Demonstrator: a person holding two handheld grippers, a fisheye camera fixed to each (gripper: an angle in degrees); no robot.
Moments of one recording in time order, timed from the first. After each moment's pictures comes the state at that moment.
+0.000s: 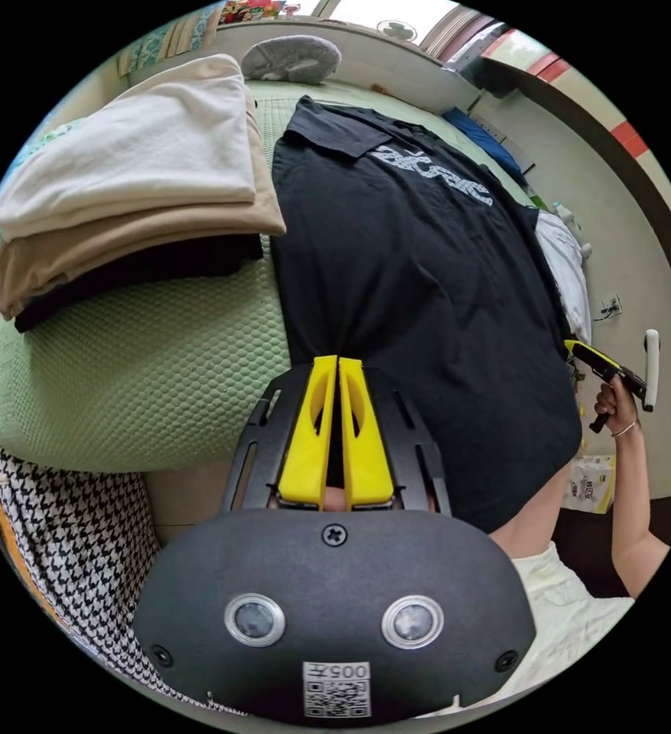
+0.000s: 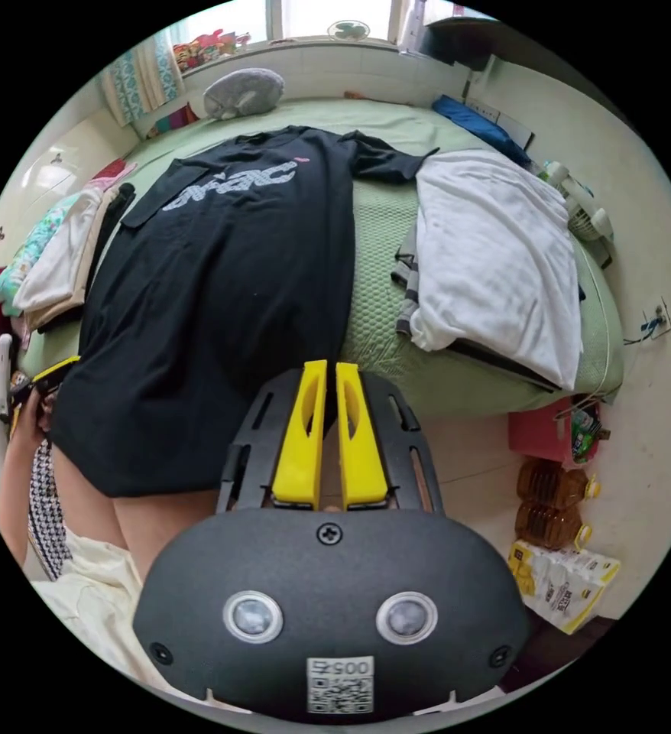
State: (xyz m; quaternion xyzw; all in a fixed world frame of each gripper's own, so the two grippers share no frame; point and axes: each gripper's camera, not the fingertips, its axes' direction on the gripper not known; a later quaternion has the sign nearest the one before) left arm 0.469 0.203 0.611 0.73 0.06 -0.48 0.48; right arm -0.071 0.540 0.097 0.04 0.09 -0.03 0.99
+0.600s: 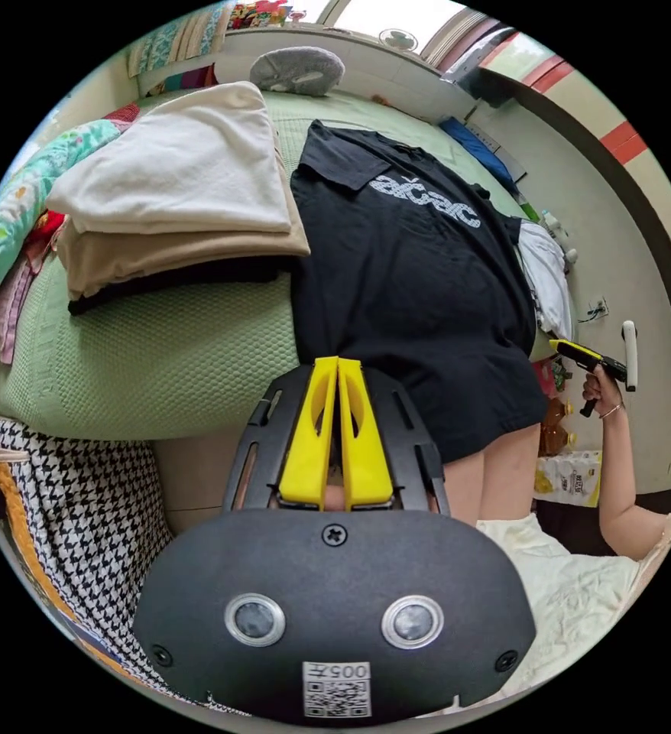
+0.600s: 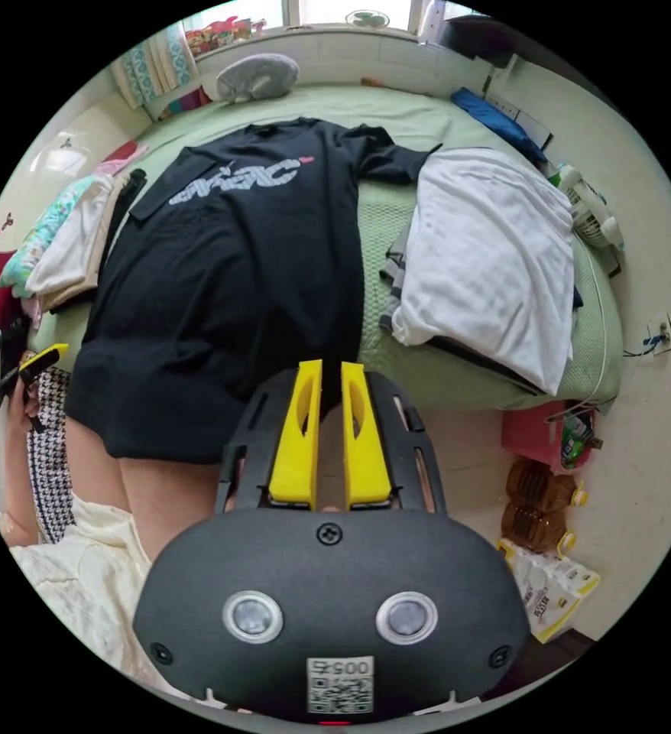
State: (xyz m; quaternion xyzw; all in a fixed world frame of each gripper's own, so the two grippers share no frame) left arm 0.511 0.252 0.656 0.74 0.05 -0.48 0.46; right arm -0.044 0.529 0.089 0.01 0.07 -0.05 1.00
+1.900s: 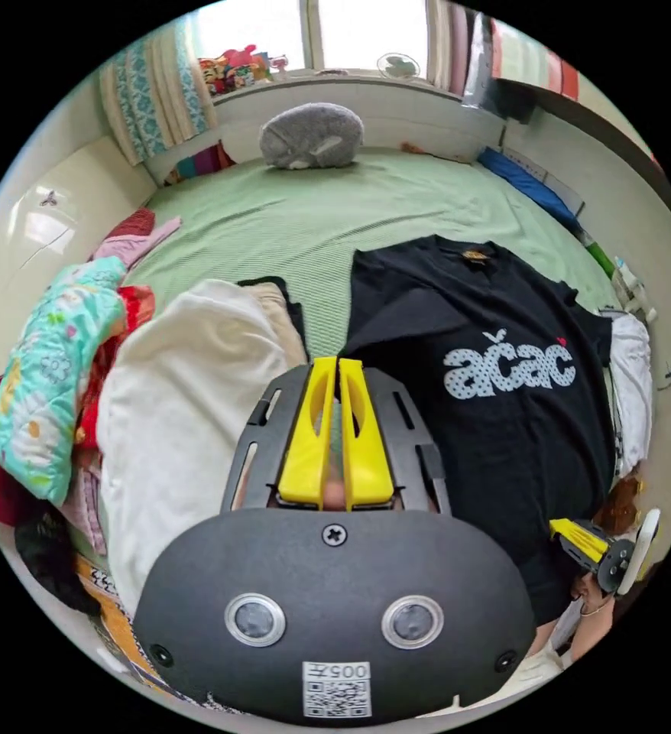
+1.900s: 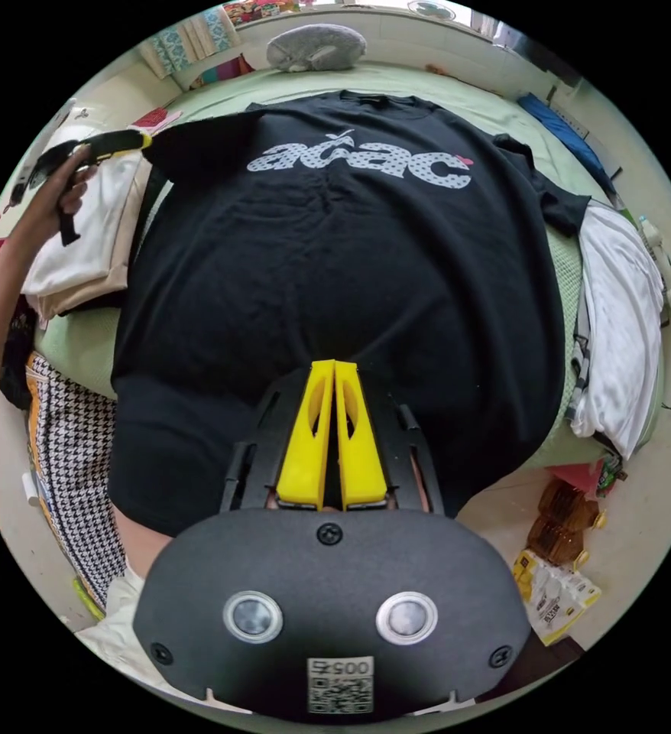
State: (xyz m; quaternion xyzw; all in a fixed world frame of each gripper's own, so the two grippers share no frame) left arm 0.360 0.447 0.492 0.69 -0.06 -0.60 0.40; right arm -0.211 0.435 0.179 -0.04 0.05 -0.08 1.00
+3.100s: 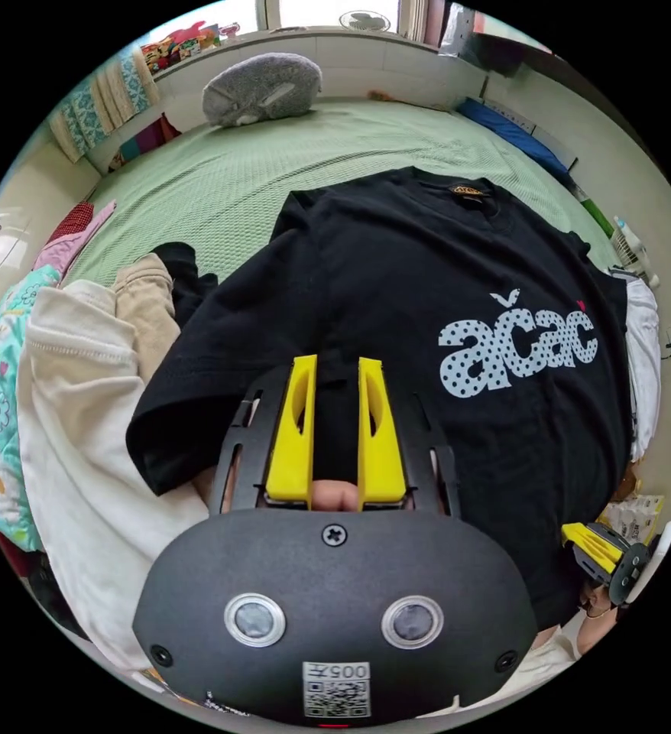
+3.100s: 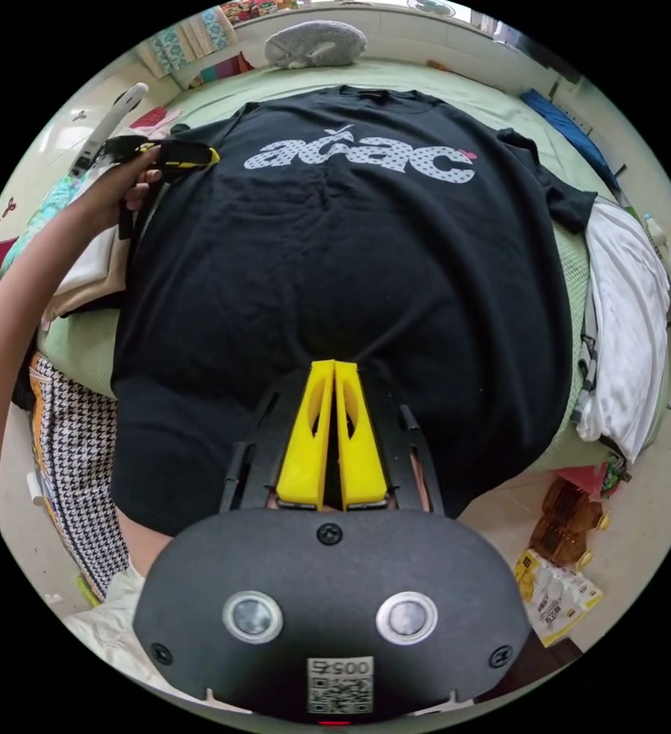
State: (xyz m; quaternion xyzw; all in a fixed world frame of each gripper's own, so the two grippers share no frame) left arm 0.287 0.392 0.358 0.68 -0.05 -0.54 0.50; right arm -0.233 0.409 0.188 -0.05 0.03 -0.07 1.00
